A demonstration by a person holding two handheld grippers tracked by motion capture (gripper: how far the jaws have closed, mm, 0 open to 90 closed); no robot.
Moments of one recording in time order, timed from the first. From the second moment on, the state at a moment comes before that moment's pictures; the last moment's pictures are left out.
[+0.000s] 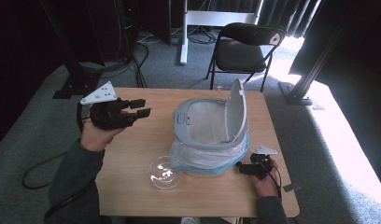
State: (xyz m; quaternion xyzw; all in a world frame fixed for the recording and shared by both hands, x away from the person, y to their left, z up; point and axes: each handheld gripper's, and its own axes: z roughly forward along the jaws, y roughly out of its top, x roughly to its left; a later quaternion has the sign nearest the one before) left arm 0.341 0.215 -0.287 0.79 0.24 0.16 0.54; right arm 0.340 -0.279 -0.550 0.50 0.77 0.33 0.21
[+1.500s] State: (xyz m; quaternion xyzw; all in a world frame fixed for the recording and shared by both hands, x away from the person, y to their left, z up) left arm 0.316 0.212 -0.477 0.82 0.37 0.04 0.44; right arm 0.339 -0.279 -0.550 0.50 0.77 0.33 0.21
